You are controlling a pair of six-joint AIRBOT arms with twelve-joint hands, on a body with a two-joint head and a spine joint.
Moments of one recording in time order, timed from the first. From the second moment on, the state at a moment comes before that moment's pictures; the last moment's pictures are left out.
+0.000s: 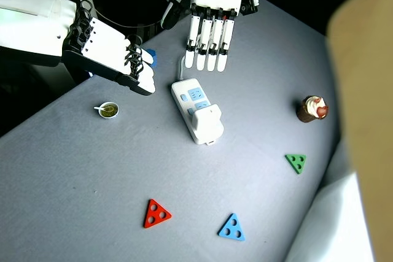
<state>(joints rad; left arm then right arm) 0.63 -0.79 0.83 0.62 -0.45 0.58 -0.09 -0.43 0.62 -0.92 0.31 -0.37</state>
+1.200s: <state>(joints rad) 0.63 -0.94 0.85 0.66 -0.14 0.60 -0.12 -0.41 0.57 -0.64 0.22 -0.34</state>
